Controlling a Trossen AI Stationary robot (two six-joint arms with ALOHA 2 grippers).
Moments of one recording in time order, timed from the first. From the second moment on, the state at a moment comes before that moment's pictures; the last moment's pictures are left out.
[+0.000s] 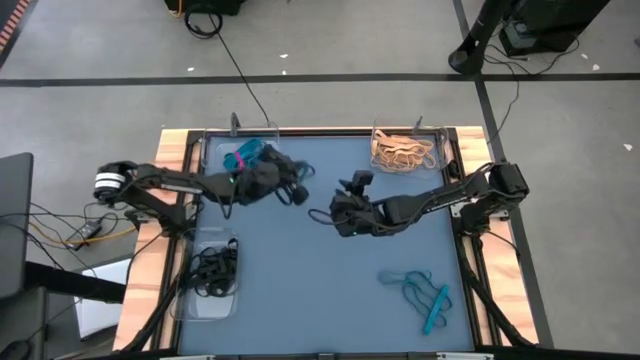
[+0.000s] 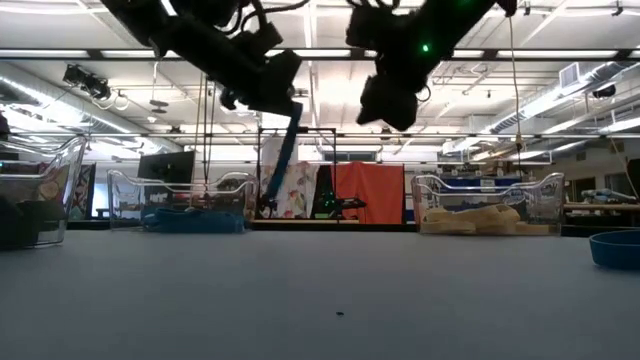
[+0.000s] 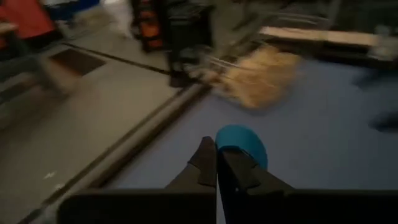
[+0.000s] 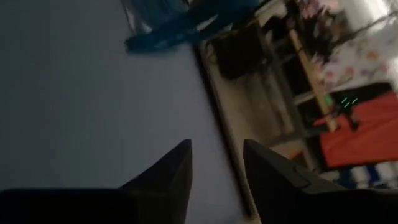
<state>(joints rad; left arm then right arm) 0.11 1.40 0.80 0.24 -0.57 -0.06 0.17 1.69 1.16 -0.35 0.99 -0.15</state>
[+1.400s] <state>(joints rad) 0.77 1.26 0.80 -0.55 -0.51 -0.21 0.36 1.69 1.01 -1.03 0.53 0.51</state>
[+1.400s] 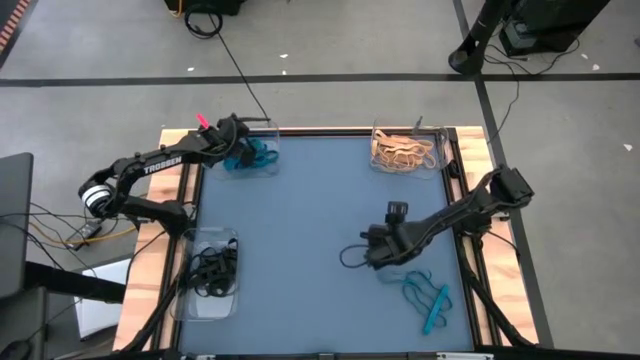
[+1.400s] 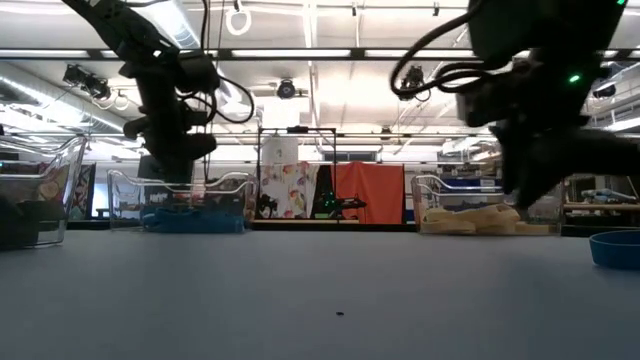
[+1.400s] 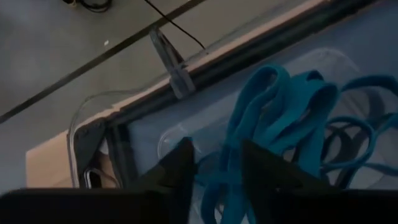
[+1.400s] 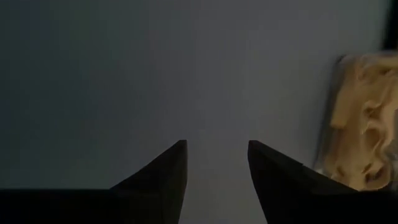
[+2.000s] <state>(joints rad) 0.53 1.21 0.83 -0.34 -0.24 -0.22 0.59 1.58 1.19 -1.38 0.27 0.83</state>
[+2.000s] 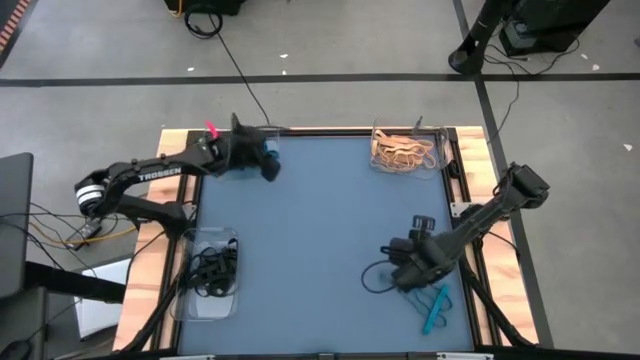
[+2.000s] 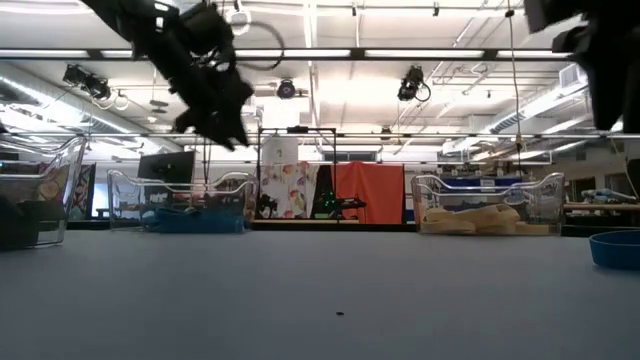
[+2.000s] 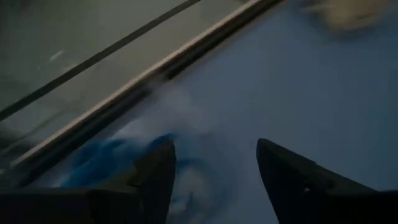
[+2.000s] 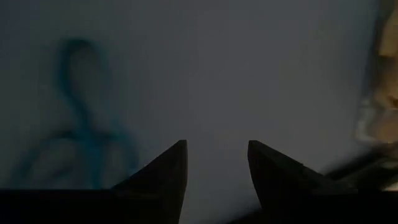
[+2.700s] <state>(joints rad) -0.09 1.44 0.83 0.18 -0.19 -0.08 0.73 1.78 1.19 -1.15 0.23 0.97</state>
